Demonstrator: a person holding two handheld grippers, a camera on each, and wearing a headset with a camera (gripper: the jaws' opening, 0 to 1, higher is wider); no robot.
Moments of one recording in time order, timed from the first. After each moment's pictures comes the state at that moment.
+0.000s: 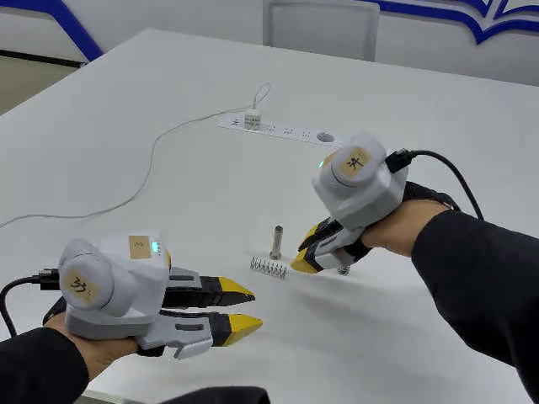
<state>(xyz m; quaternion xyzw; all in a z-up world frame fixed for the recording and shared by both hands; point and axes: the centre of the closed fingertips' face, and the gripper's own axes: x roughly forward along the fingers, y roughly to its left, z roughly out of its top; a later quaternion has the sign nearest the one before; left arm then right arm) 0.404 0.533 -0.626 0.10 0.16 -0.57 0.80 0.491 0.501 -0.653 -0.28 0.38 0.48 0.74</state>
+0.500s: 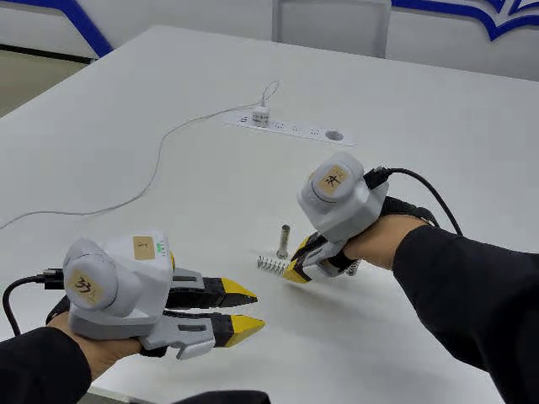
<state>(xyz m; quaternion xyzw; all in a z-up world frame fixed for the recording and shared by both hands) 0.404 0.537 -0.632 0.10 0.17 -0.57 0.80 0.498 0.511 -0.683 -0.27 0.39 0.48 0.74</state>
